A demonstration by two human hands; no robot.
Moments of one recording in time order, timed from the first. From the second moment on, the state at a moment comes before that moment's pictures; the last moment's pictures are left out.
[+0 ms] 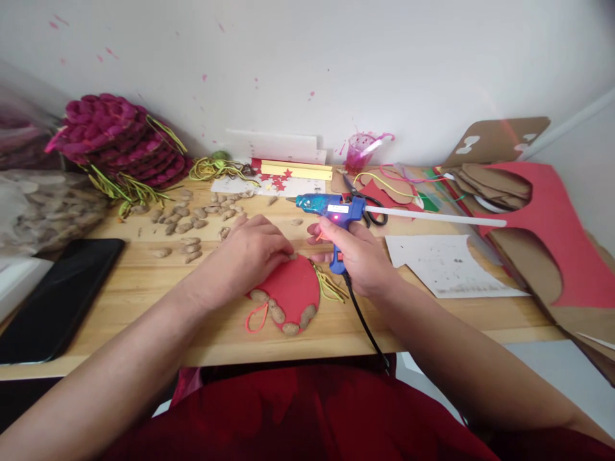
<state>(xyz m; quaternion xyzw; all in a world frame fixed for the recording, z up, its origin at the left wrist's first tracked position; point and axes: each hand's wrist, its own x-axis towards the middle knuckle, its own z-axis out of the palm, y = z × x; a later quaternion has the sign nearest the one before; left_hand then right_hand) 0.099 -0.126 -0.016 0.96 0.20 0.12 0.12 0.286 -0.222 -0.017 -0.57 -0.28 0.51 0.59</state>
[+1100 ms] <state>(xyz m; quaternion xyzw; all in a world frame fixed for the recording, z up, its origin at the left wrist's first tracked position) 0.089 -0.099 -0.007 0.55 0.34 0.28 0.71 0.288 -0.233 0.001 -0.50 -0.37 0.46 0.63</state>
